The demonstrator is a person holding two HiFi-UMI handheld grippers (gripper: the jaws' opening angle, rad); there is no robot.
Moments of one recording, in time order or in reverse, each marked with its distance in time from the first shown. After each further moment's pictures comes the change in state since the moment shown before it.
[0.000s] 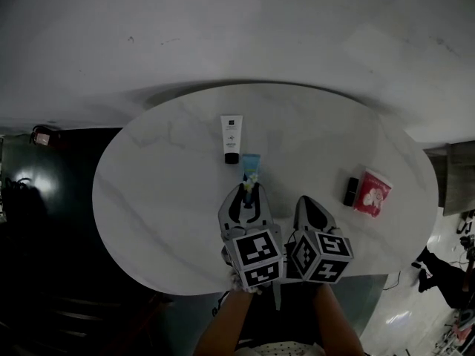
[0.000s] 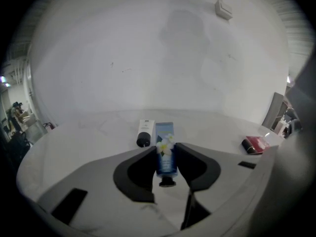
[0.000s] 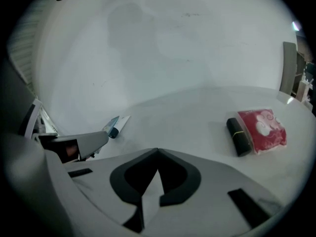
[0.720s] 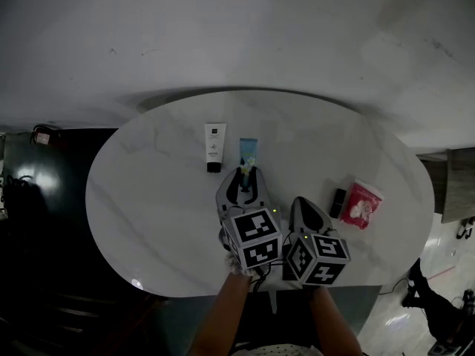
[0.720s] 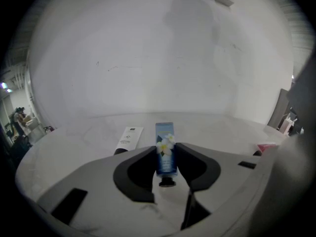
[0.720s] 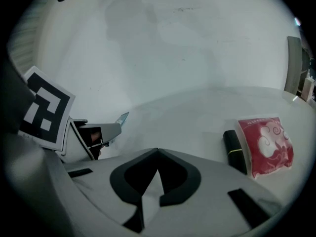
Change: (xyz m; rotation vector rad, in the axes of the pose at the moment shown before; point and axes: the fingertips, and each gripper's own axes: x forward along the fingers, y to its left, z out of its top) left arm 0.053 -0.028 0.028 0.018 0.020 0.039; right arm 0.009 -0.027 0.024 0.004 0.013 0.044
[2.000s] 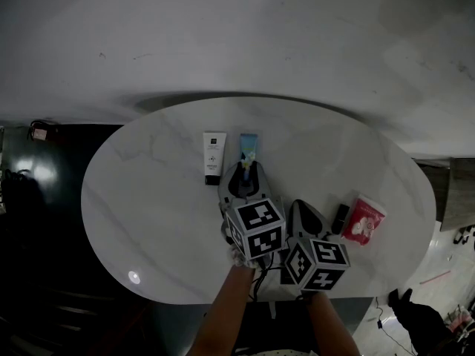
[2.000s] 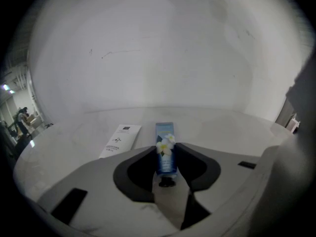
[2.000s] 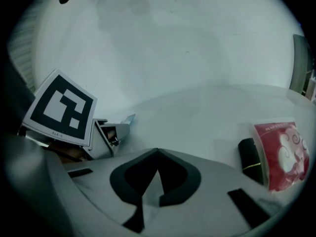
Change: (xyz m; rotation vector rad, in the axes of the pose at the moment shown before) left arm 0.054 0.006 -0.001 -0.016 0.063 0.034; right arm 0.030 0.000 0.010 -0.004 0.033 0.013
